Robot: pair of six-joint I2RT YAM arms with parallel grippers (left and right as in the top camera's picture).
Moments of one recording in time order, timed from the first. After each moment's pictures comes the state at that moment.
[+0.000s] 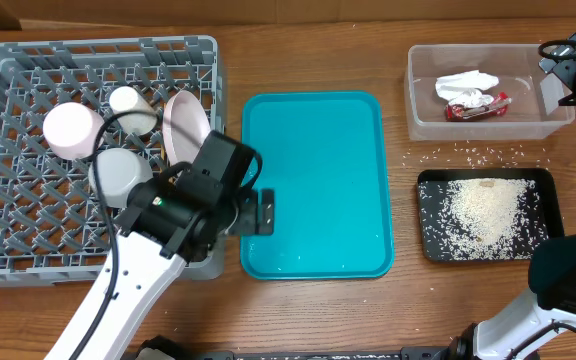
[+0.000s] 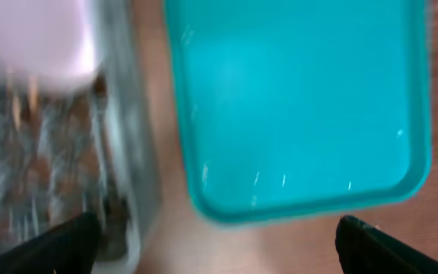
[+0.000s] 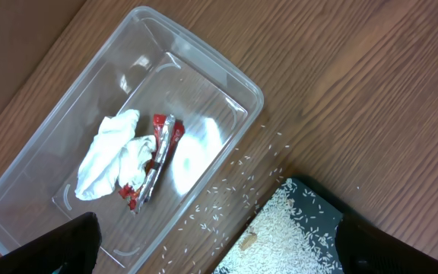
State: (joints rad) left arm -0.50 1.27 1.27 -1.15 -0.05 -0.37; right arm -0.30 1.89 2.09 -1.31 0.22 0.59
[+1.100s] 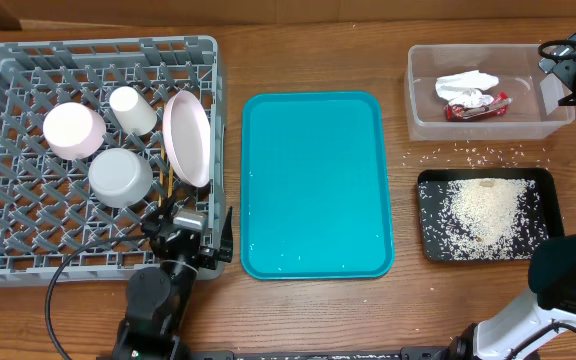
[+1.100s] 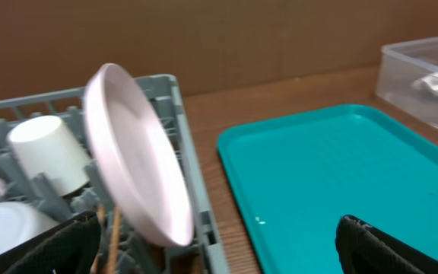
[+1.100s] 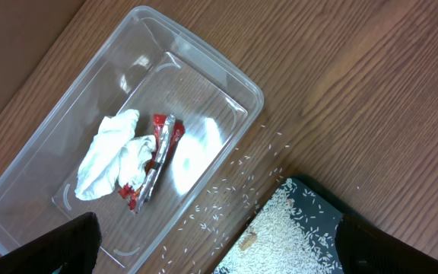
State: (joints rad) left arm -0.22 0.34 0.11 0.08 -0.01 0.07; right arm -0.30 1.89 2.09 -1.31 0.22 0.59
